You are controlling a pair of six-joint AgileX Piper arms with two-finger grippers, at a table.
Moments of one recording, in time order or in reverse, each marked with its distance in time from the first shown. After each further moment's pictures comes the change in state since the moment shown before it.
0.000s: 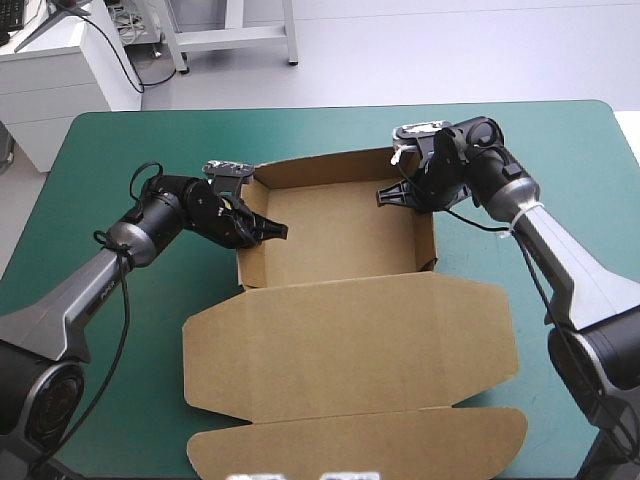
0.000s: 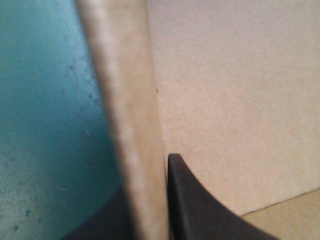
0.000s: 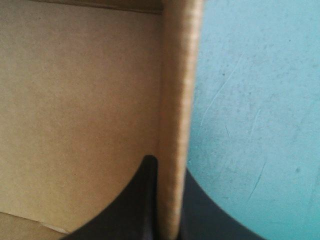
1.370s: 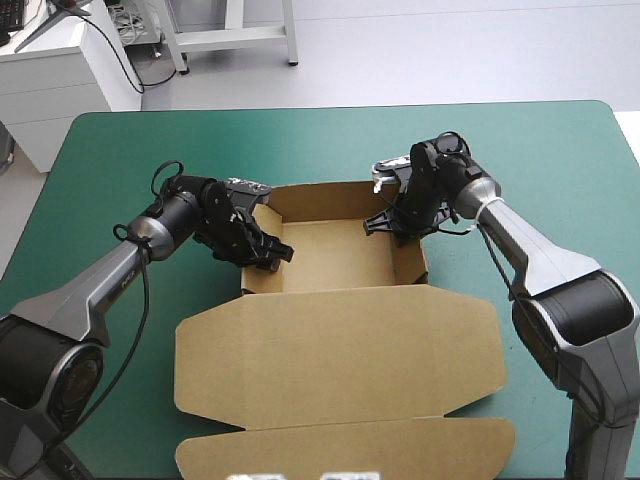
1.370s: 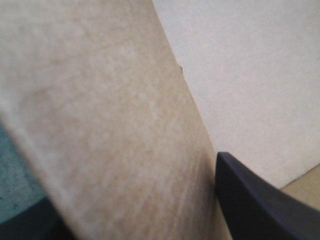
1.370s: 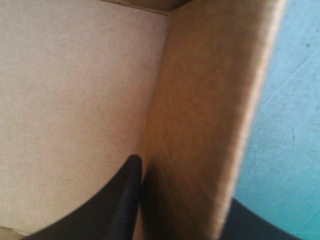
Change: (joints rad) left arm -0.016 0.084 -0.031 -0.001 0.141 0.082; right arm 0.002 0.176 -0.014 0.082 0.057 -0.123
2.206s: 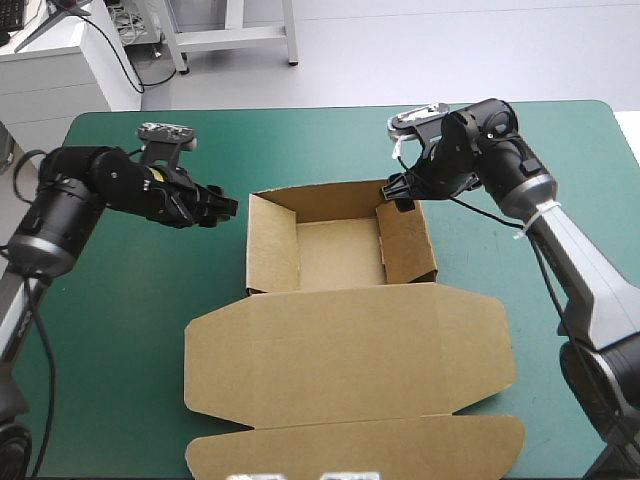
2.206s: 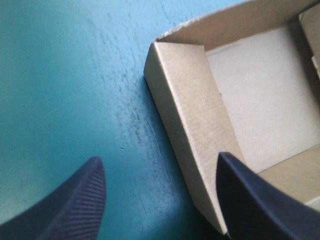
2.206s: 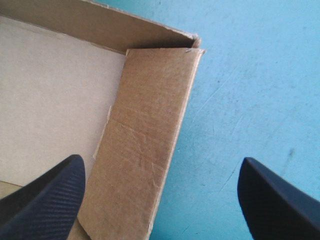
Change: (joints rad) left arm 0.157 -0.300 -0.117 -0.001 0.132 0.010; right arm 0.011 -0.236 -0.086 -0.113 0.062 -0.018
